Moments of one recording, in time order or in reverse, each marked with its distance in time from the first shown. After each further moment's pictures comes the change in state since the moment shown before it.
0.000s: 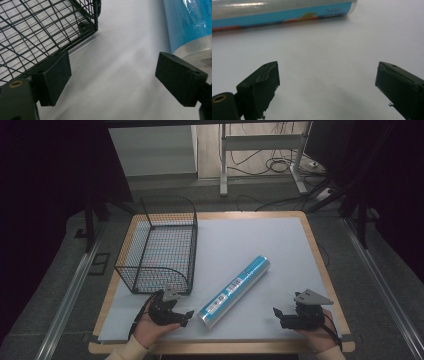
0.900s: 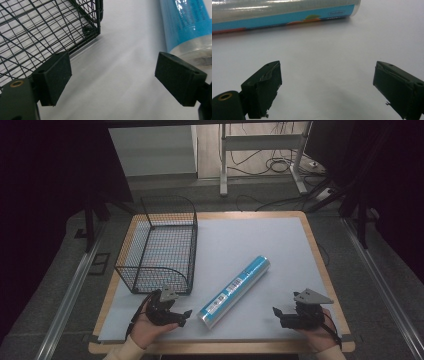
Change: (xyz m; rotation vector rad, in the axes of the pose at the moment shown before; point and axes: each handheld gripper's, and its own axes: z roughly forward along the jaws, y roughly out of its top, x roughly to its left) left arm -0.001 0.001 -0.013 -0.012 0.006 0.004; right arm 0.000 0.001 0.001 0.000 0.021 0.009
